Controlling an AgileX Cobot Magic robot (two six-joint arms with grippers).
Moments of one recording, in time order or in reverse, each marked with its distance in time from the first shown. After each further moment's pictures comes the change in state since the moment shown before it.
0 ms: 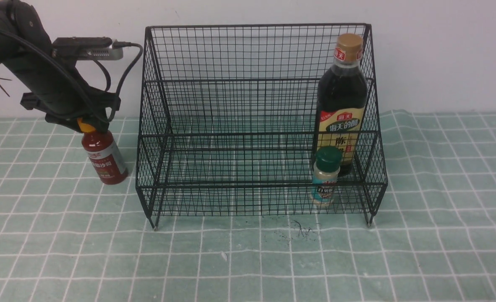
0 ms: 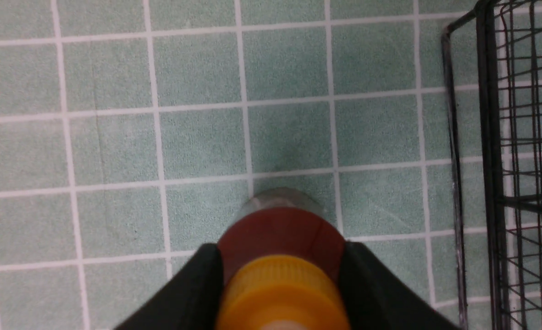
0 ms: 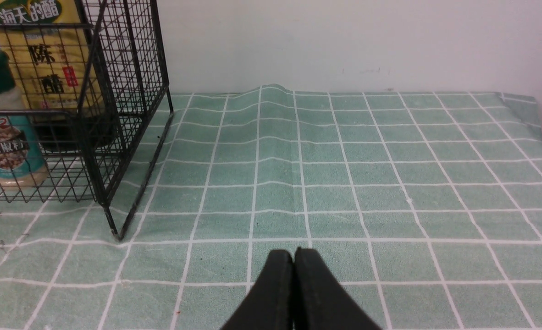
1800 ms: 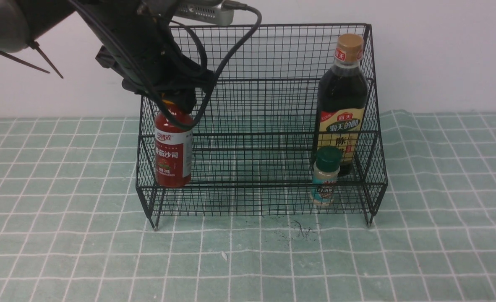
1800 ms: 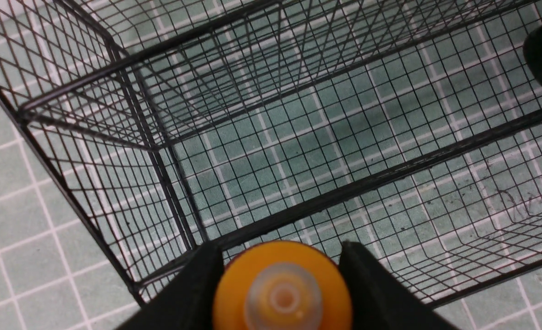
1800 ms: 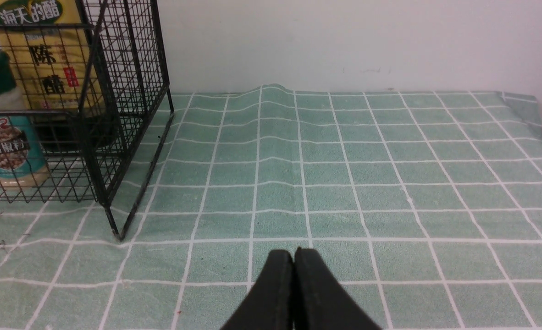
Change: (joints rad) right arm 0.000 0.000 0.000 0.003 0.001 0.000; left arm -0.416 -0.240 -0.038 0.112 0.188 -0.150
